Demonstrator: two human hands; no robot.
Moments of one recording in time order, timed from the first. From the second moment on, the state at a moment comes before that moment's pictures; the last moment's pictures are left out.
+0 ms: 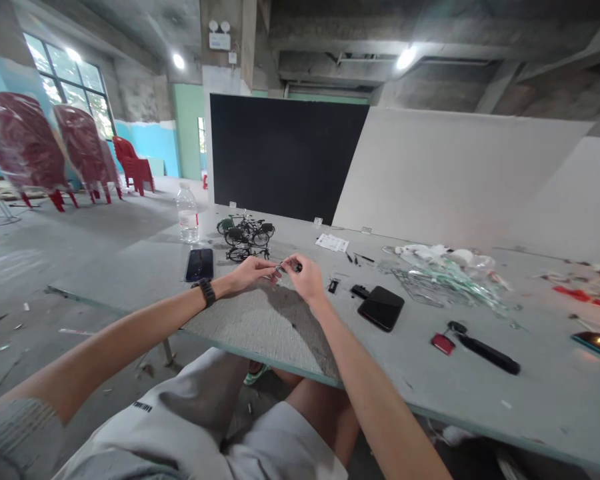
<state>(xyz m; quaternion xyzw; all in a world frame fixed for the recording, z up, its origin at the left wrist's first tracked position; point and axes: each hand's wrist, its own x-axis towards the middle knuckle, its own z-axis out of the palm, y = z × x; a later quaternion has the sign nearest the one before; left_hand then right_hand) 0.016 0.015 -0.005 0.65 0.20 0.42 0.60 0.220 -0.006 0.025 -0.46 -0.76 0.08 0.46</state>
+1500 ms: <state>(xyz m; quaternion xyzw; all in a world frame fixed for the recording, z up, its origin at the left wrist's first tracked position) 0.016 0.014 -0.006 0.67 0.23 0.43 0.56 0.223 -0.004 0.024 -0.50 -0.76 0.10 0.40</state>
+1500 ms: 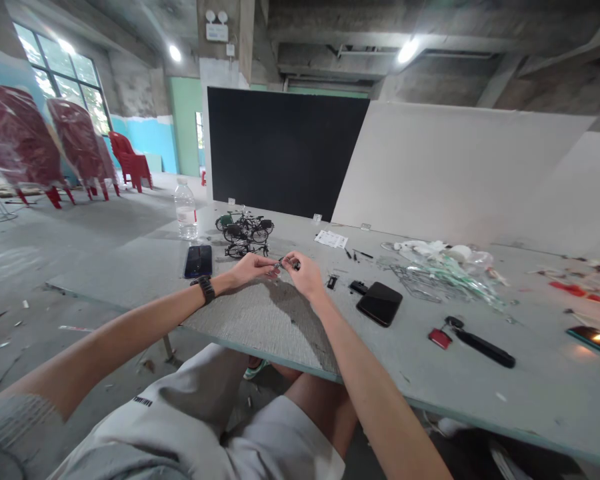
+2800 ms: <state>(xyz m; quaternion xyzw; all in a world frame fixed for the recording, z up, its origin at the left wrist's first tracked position) 0.010 0.013 -0.009 0.65 0.24 0.42 0.58 0.224 -0.005 0.027 -0.48 -0.78 0.12 0.37</state>
